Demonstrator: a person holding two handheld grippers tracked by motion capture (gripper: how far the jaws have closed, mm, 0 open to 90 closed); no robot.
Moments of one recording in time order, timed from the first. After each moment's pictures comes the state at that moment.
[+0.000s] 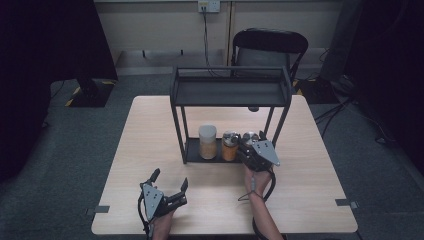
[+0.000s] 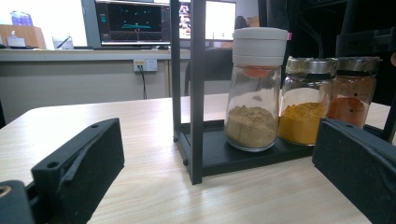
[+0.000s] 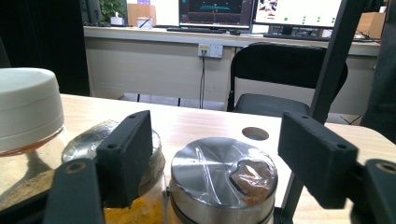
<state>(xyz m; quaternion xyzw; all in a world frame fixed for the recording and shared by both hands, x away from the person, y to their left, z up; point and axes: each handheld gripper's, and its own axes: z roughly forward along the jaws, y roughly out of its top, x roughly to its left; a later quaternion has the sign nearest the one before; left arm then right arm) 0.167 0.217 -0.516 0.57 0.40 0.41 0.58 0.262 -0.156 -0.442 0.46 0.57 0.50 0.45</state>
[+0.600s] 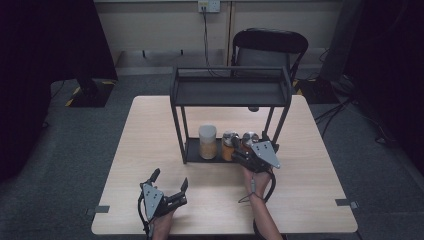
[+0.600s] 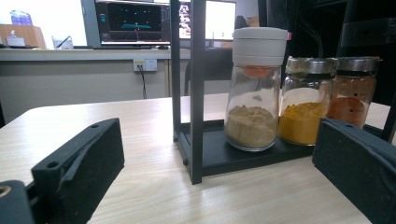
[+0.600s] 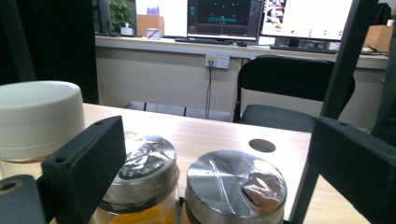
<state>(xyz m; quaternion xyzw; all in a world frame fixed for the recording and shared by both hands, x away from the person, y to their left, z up) 0.167 0.217 -0.516 0.57 0.40 0.41 0.58 0.257 -0.158 -0.443 0.44 0.57 0.52 0.45</state>
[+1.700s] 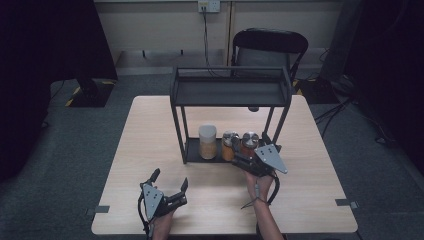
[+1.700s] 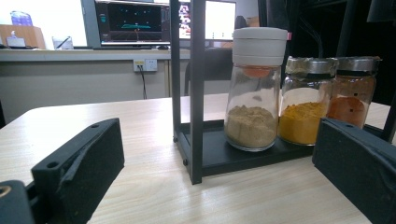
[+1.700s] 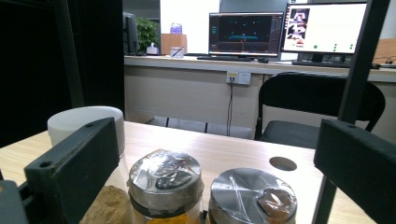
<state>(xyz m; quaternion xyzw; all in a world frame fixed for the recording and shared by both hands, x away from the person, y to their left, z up) 0.167 0.217 -0.516 0.57 0.40 0.41 0.58 0.242 -0.176 -0.440 0.41 0.57 0.57 0.44</state>
